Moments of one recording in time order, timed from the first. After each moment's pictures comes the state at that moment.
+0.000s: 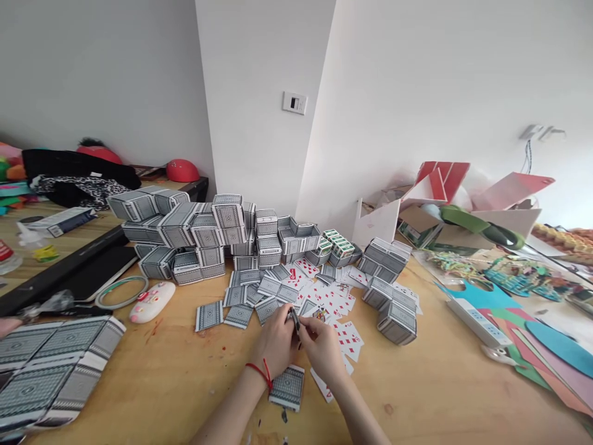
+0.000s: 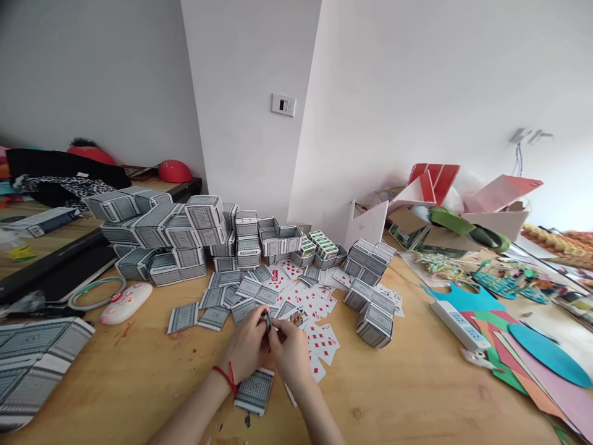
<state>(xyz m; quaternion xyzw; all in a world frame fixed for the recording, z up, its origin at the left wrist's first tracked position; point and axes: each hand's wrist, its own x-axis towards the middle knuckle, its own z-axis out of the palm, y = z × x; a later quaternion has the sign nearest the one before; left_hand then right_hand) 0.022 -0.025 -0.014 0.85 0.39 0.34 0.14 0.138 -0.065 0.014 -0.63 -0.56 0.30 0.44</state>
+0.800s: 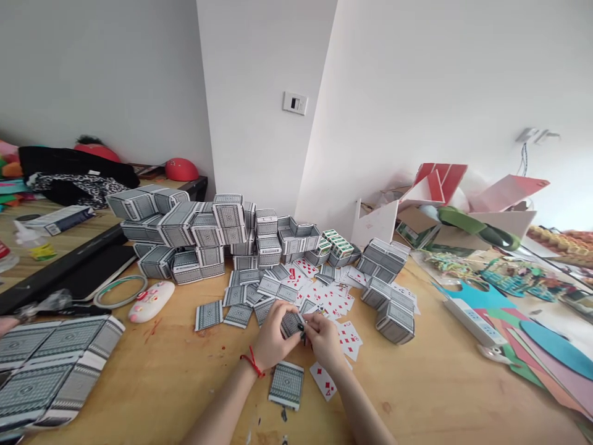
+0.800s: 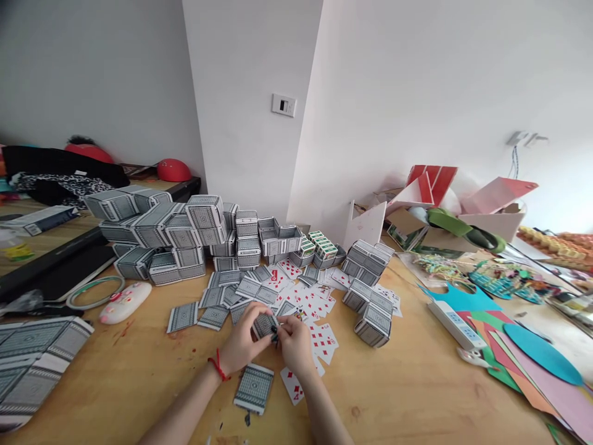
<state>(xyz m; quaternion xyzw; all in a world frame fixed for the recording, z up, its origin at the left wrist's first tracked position) 0.015 -0.018 -0.002 0.75 0.35 0.42 0.36 0.156 -0.050 -0.018 -0.59 -0.47 0.44 0.49</state>
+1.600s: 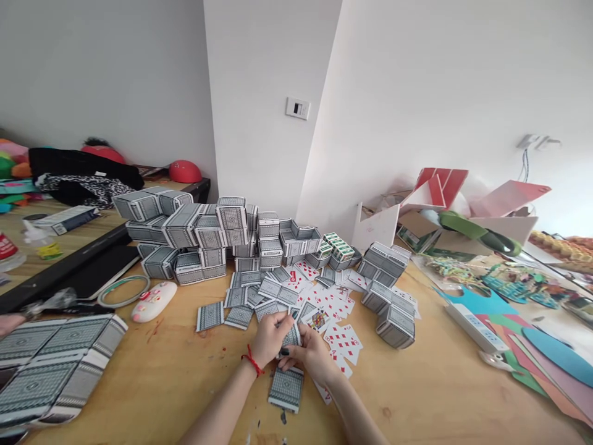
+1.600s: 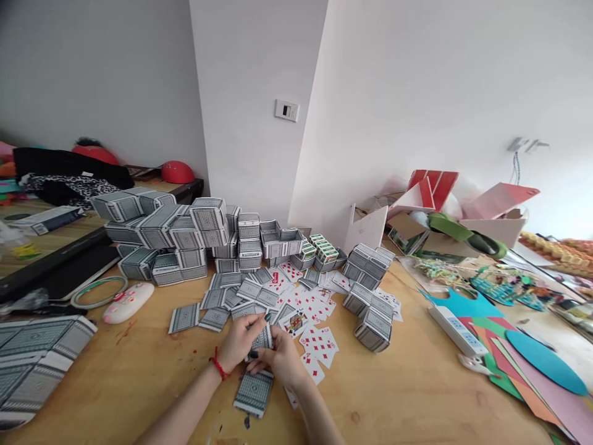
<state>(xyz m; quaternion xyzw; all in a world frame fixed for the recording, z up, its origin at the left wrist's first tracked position) 0.019 -0.013 -0.003 0.62 0.41 0.42 0.52 0.131 -0.063 -0.010 -0.42 -0.41 0.67 0.46</state>
